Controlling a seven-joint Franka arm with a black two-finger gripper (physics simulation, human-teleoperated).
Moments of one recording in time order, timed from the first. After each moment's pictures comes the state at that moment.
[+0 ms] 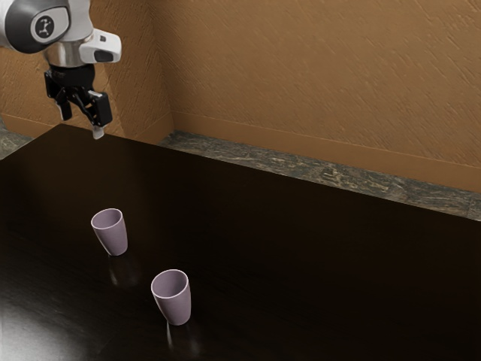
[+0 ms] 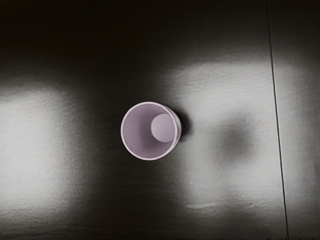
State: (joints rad) arm -0.14 -0.17 0.19 -1.77 0.26 1.61 0.13
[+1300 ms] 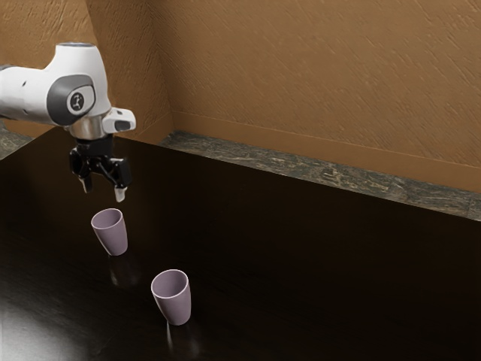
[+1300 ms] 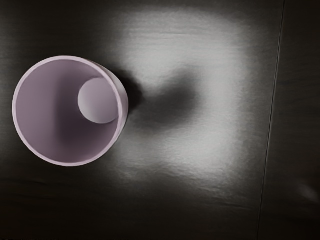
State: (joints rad) arm -0.01 -0.01 0.20 -2.01 0.05 1.86 0.09
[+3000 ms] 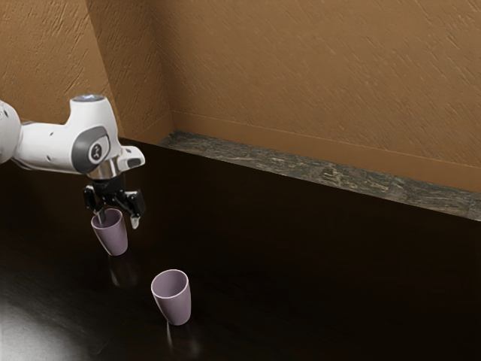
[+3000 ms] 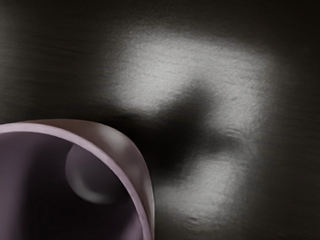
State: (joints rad) arm 0.02 0.20 0.22 -2.08 -0.01 2.19 0.01
